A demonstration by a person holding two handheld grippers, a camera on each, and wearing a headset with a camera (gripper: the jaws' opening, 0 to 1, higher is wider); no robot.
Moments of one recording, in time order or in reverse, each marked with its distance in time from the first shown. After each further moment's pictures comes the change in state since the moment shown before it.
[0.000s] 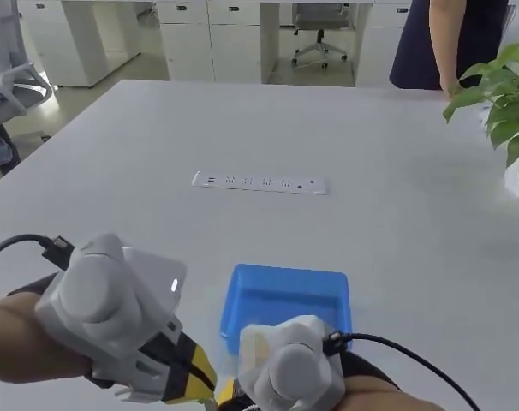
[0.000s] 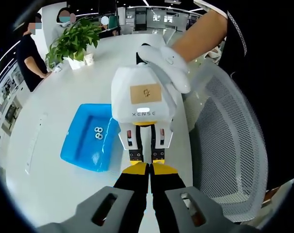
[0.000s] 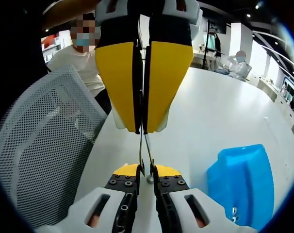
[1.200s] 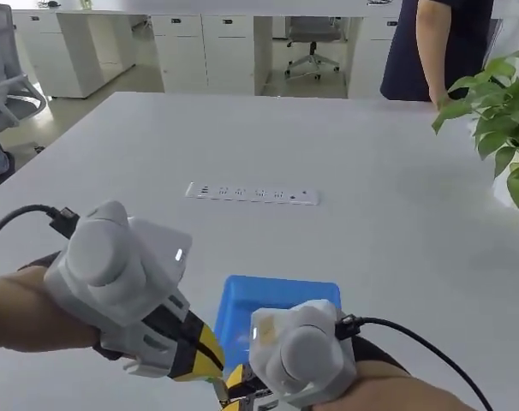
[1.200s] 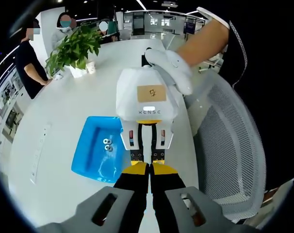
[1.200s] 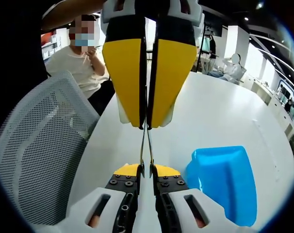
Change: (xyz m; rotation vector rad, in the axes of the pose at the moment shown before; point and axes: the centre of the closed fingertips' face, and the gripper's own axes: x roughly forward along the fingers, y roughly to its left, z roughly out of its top) left arm -0.012 0.019 0.025 0.025 -0.041 0.003; right arm -0.028 -0.022 0.004 -0.010 0.000 -0.058
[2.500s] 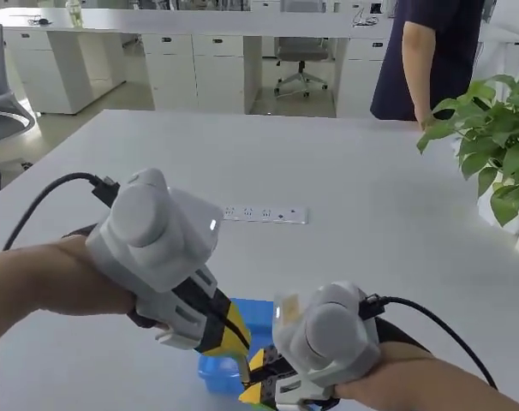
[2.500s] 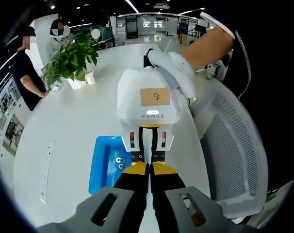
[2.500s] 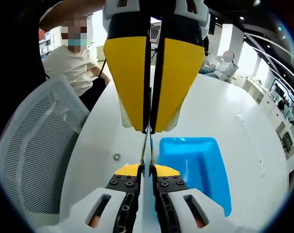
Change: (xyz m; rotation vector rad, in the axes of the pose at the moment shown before) left arm 0.002 0.037 0.044 0.068 -0.026 -0.018; right arm -0.044 -0.038 -0.008 0.007 0.045 -0.073
